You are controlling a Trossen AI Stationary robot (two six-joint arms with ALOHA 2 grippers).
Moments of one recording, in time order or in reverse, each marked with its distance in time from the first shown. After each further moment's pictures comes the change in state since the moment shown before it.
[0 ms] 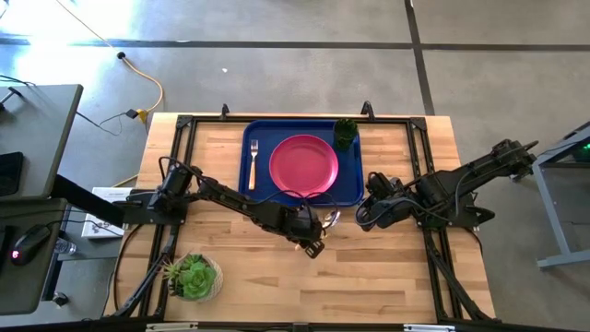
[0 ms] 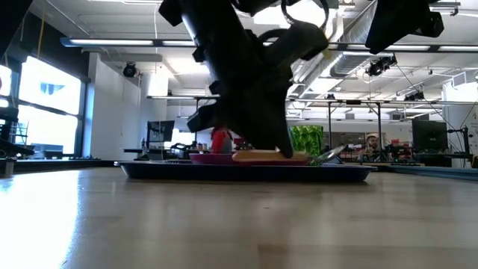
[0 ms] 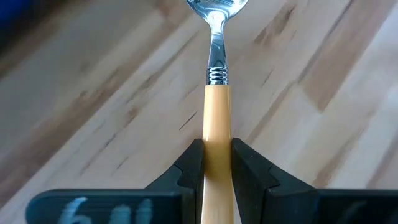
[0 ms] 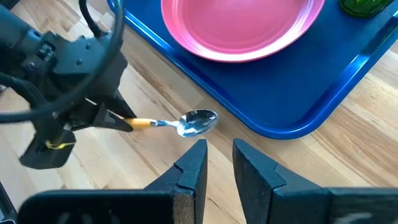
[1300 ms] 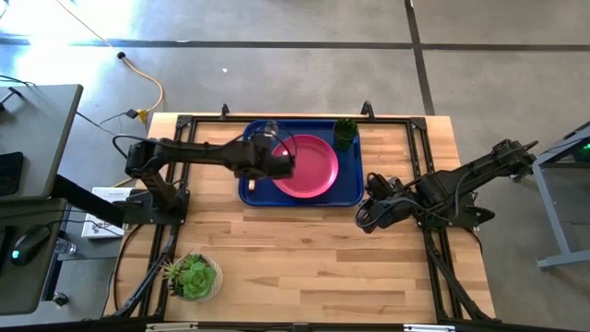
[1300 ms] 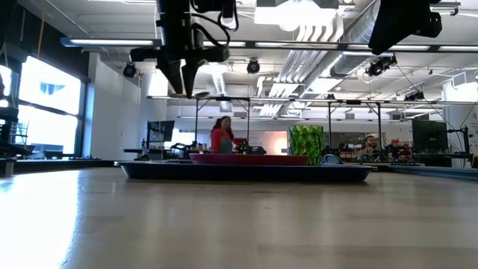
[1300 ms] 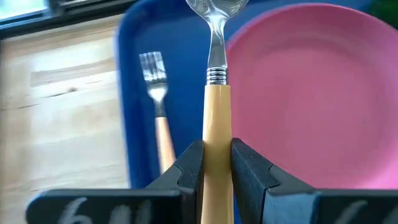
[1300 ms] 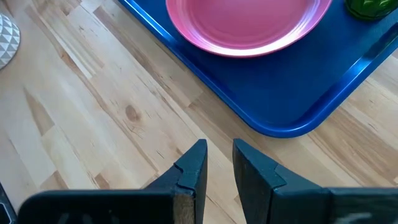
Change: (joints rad) left arm 0.306 -0.357 0.002 -0.714 -0.481 -0.273; right arm 0.000 0.000 0.000 -0.008 -0.024 -0.060
